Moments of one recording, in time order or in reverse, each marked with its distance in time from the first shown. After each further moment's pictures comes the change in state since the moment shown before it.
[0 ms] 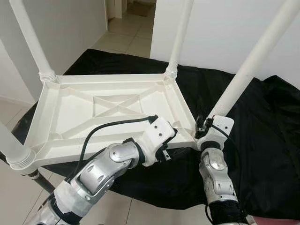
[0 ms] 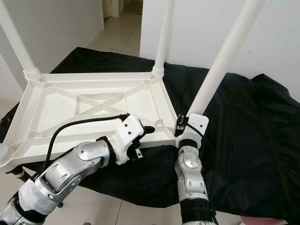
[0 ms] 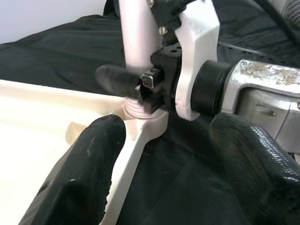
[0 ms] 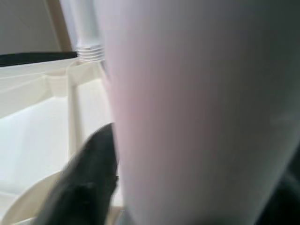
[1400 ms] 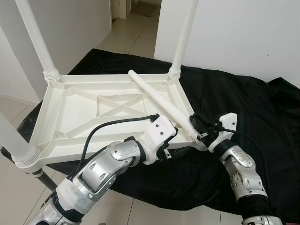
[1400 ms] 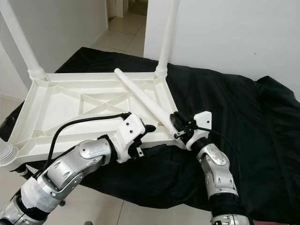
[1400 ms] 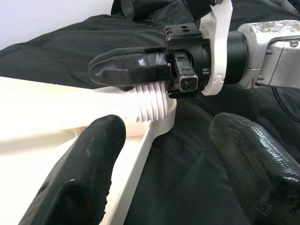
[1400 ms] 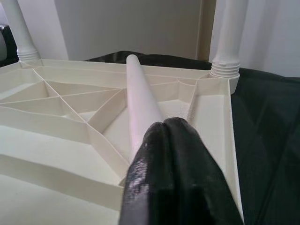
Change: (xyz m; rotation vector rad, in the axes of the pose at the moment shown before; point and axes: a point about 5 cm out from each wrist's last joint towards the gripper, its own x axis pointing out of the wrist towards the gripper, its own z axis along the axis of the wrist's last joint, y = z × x) left arm 0.003 0.004 0.001 0.017 0.007 0.009; right arm 0.012 -0.031 0.011 -0.047 0.019 0.658
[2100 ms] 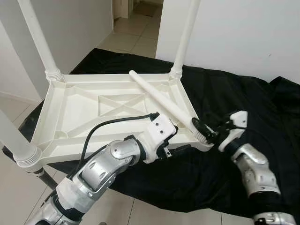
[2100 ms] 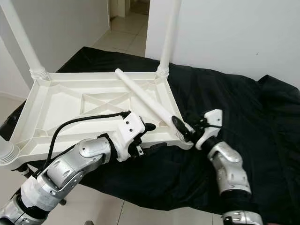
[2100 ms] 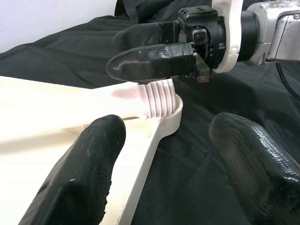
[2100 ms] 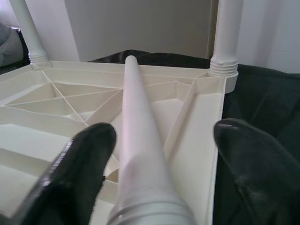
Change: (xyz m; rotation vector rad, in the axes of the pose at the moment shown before) left arm -0.001 0.002 0.002 0.005 -0.007 0.008; right arm -0.013 -0.026 0.016 0.019 -0.012 0.066
